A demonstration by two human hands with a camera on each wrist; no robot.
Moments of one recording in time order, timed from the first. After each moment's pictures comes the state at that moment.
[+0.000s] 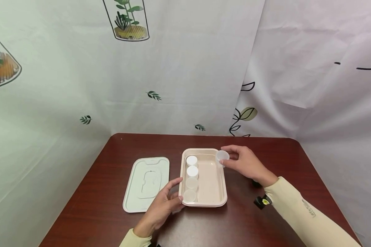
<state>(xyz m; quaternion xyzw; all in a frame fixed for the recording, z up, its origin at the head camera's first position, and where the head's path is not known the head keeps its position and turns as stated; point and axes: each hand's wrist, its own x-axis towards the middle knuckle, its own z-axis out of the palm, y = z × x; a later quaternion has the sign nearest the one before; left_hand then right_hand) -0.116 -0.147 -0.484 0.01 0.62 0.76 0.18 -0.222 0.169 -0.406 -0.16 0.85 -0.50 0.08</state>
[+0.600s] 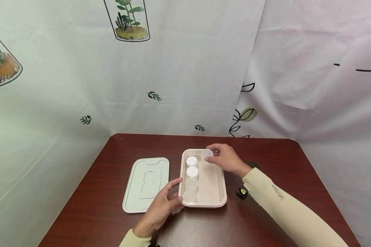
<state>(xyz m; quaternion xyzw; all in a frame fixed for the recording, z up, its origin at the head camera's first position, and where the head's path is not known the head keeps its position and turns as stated) -0.116 -0.147 -0.482 0.01 0.63 0.75 0.18 -0.256 0.118 -0.428 -0.14 0.88 -0.45 0.08</state>
